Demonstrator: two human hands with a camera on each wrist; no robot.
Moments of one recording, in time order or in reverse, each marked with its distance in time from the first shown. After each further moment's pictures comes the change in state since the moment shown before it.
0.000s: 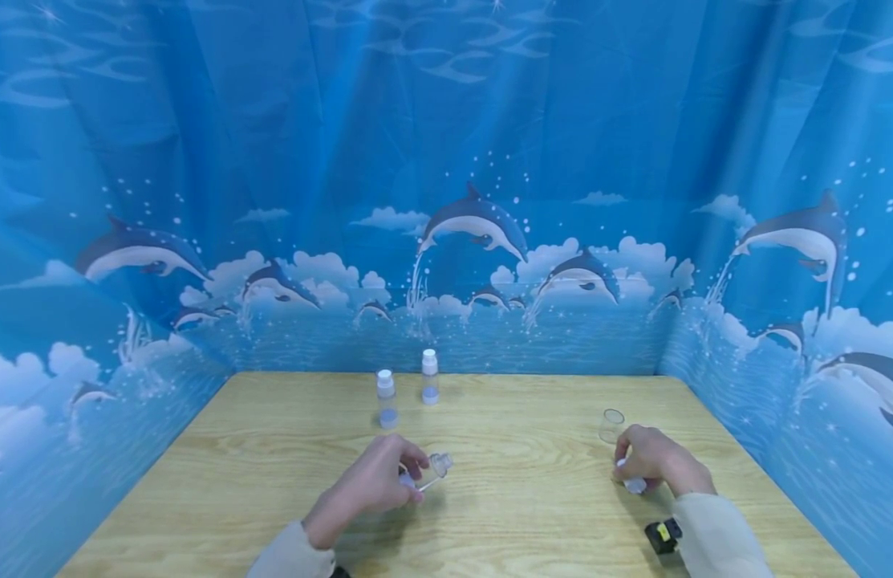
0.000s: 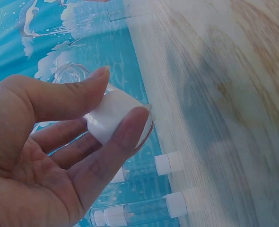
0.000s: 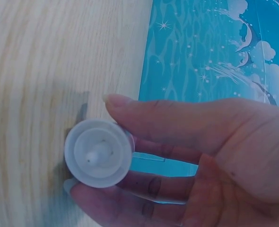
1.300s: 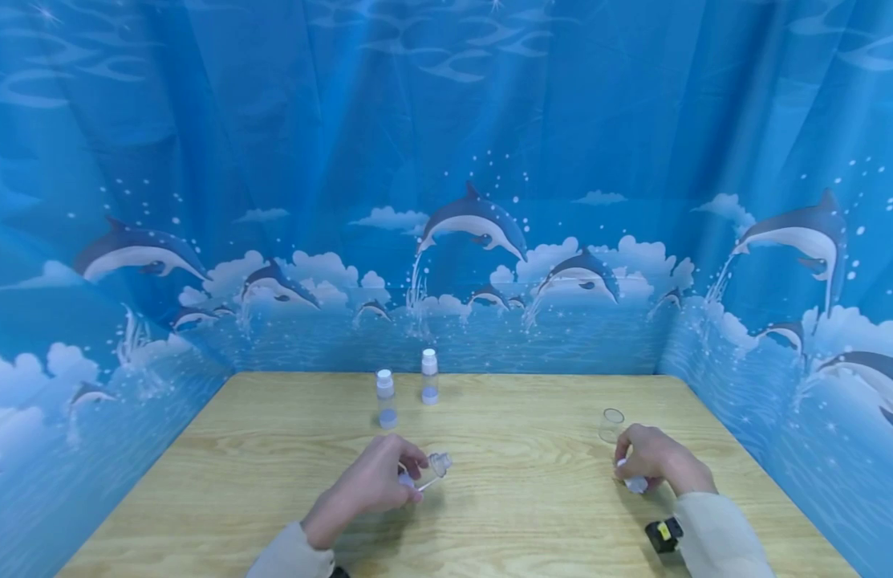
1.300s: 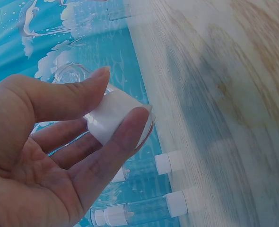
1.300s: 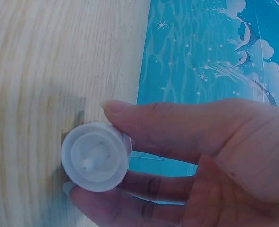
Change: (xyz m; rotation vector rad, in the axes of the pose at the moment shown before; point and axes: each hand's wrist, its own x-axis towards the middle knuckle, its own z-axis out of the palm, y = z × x) left_hand 0.000 0.001 0.001 0.007 0.006 -0.022; right_hand -0.001 0.000 -0.001 -0.003 -0.011 0.001
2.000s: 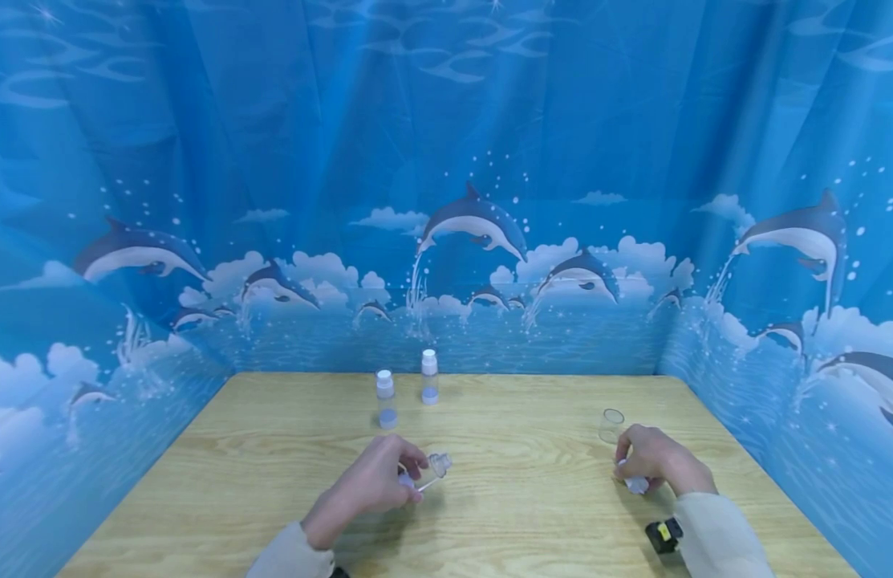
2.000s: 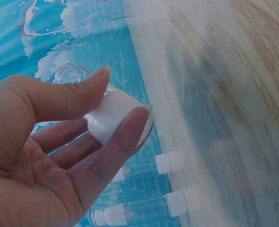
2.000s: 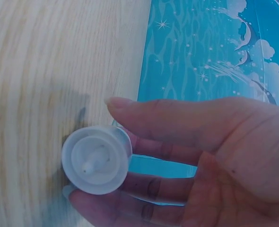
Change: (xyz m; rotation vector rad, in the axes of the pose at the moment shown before) left_hand 0.002 0.001 -0.001 -0.002 -0.010 -0.018; right_hand 0.000 0.000 0.000 0.016 0.000 0.013
